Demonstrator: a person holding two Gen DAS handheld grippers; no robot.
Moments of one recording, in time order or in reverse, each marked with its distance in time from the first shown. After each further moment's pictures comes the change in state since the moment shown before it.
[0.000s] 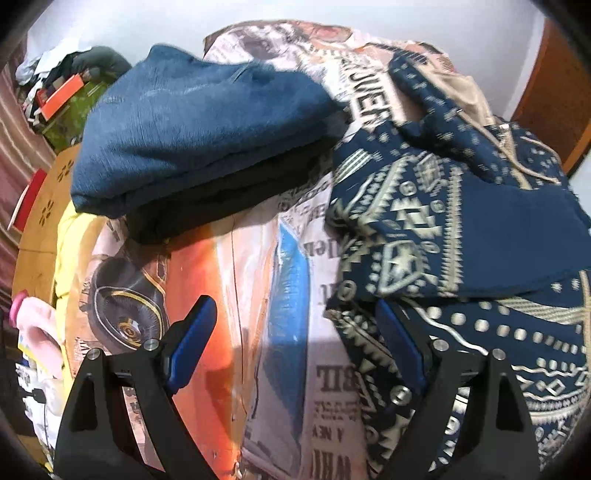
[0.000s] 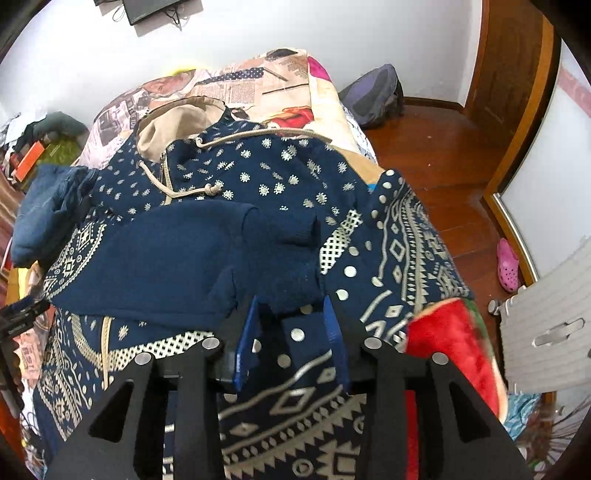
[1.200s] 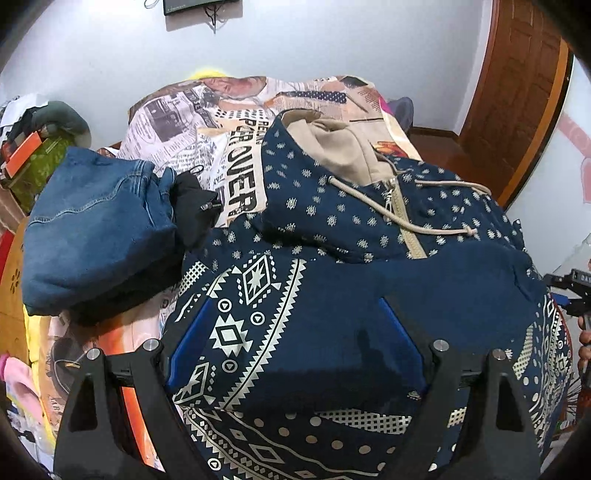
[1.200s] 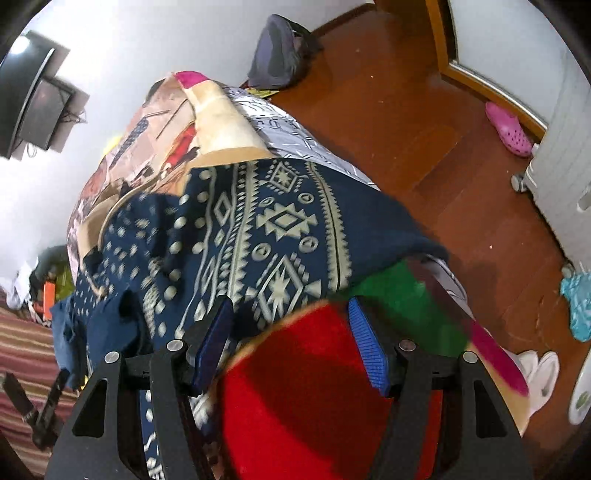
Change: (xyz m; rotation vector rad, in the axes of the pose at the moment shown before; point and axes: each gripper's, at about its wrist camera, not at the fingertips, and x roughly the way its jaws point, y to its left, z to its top) left arm -0.024 -0.127 0.064 0.097 -0.136 -0.121; right arm 0.056 -0.165 -0.011 0.570 0.093 0.189
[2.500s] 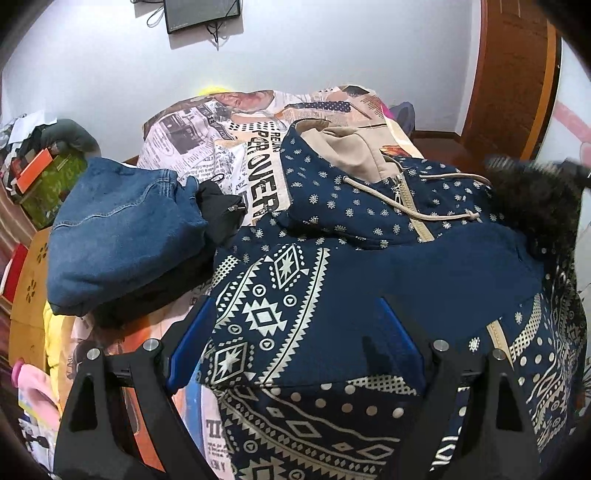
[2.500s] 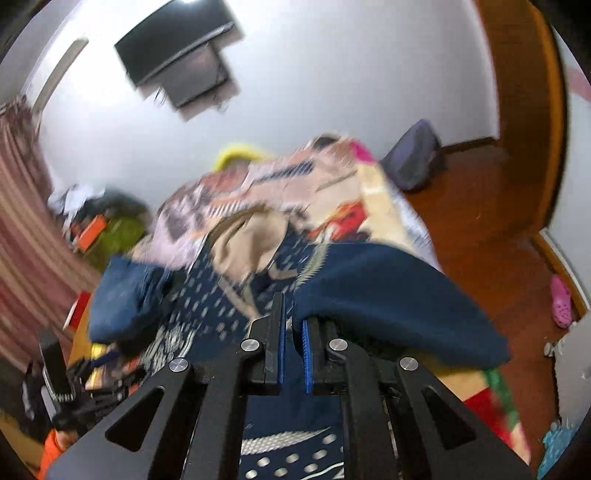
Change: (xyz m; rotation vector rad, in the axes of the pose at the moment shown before) left arm -0.029 0.016 -0.023 0.054 -0.063 0.044; right arm -0.075 0.198 -0.044 -0.527 -0.251 0.152
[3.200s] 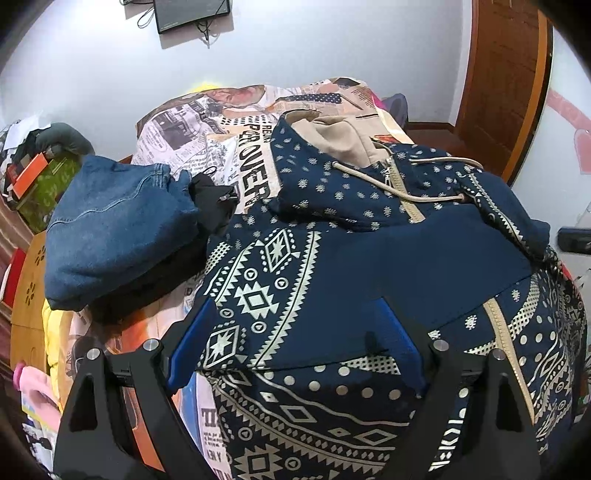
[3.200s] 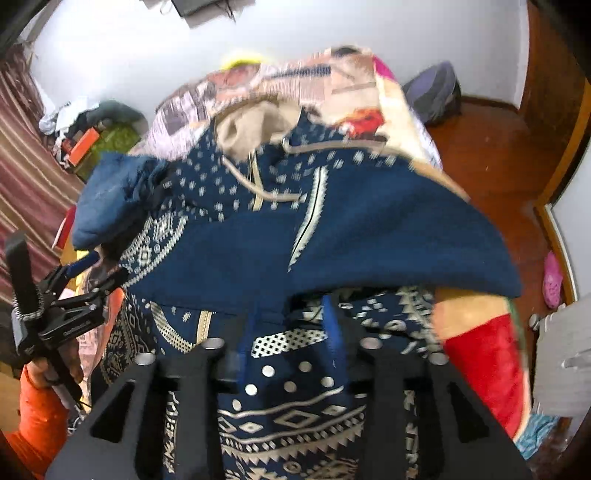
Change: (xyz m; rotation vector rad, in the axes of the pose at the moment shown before) left arm -0.001 -0.010 -0.012 0.032 0.017 -0.015; right arm 0.013 0.020 -0.050 -0.103 0.274 -0.052
